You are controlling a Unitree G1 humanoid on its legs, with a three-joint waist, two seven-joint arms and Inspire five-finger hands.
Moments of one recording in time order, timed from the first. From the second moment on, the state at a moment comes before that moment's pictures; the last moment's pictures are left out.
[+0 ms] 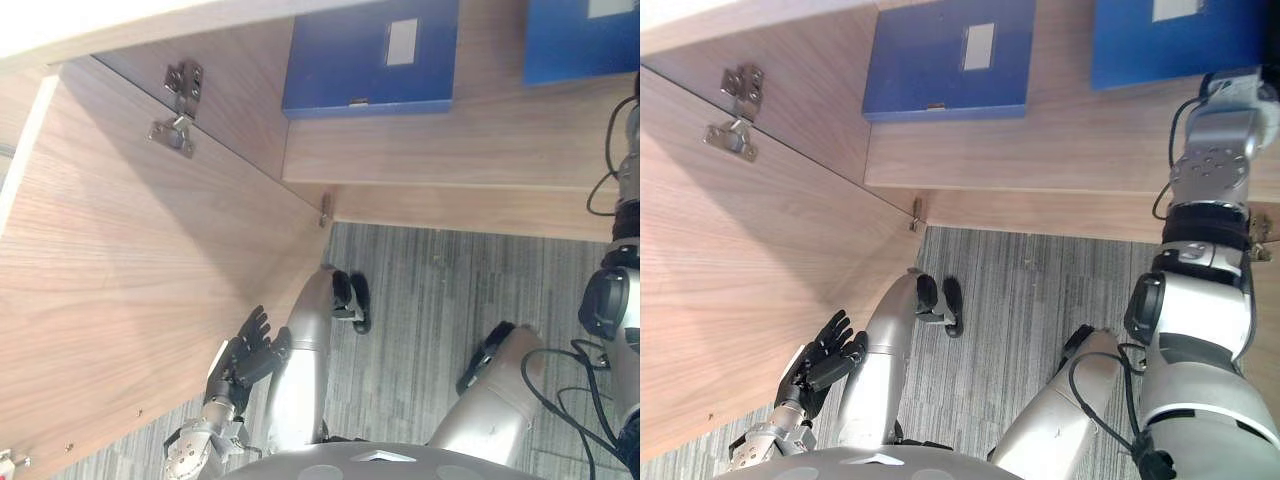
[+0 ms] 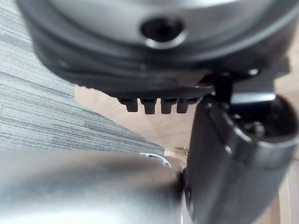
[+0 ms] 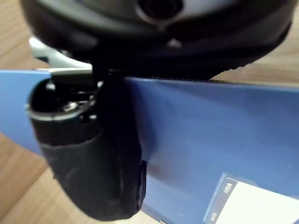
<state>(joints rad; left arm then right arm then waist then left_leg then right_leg) 0.51 0.21 -0.14 0.12 -0.39 -0.14 -0.14 -1.08 -0.74 -0.27 0.78 1.22 -0.14 -0.36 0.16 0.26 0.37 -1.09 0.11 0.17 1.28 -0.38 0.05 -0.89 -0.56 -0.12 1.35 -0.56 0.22</state>
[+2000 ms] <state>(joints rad) 0.33 0.09 -0.01 0.84 -0.22 -0.07 -0.10 -1.00 -0.63 -0.13 0.99 0.57 0.03 -0.06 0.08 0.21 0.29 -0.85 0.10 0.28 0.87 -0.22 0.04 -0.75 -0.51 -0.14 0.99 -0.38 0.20</state>
